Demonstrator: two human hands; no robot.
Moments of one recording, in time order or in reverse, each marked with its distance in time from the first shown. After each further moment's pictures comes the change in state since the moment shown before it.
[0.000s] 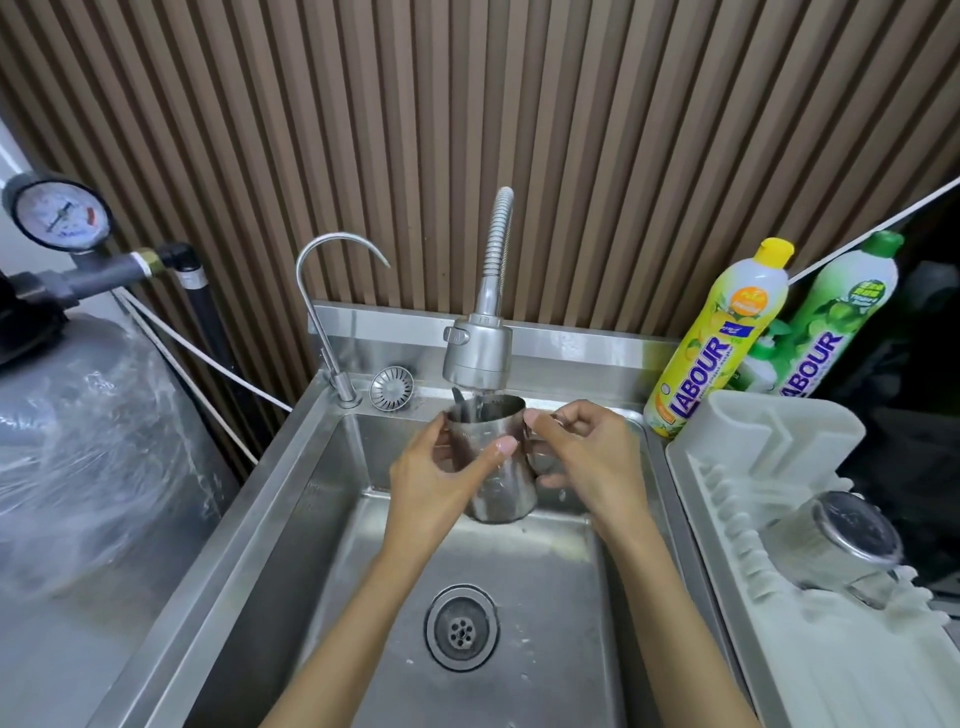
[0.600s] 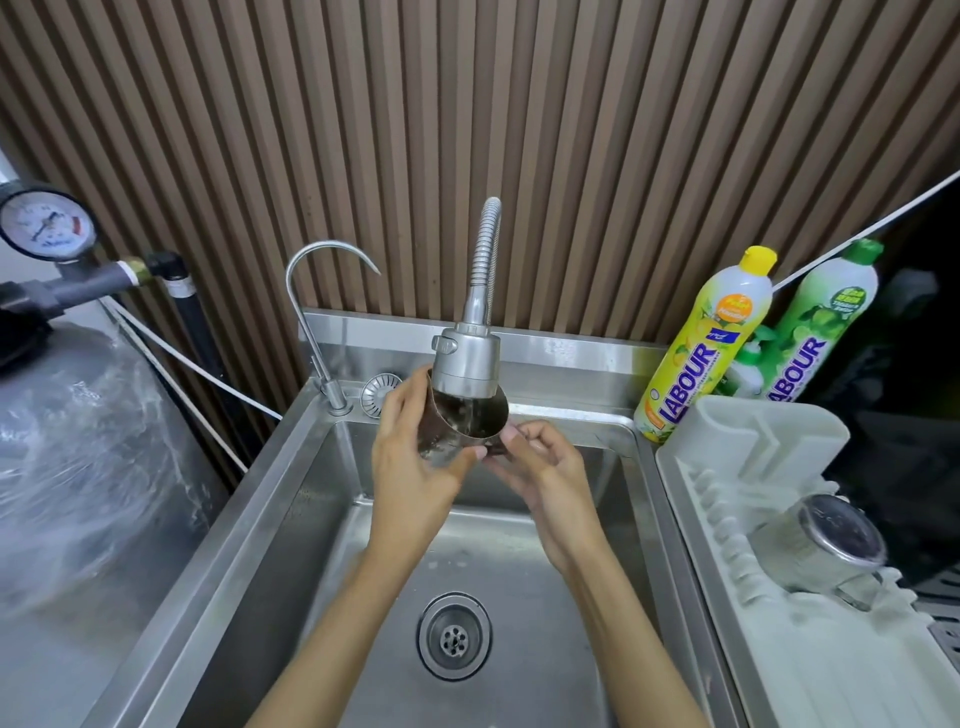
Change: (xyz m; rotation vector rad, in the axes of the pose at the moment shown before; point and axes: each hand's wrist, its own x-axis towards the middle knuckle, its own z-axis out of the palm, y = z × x) left_hand 0.005 0.012 -0.008 0.072 0.133 0.312; right_hand -0.009 0.021 0.023 0.613 -0.228 0.071
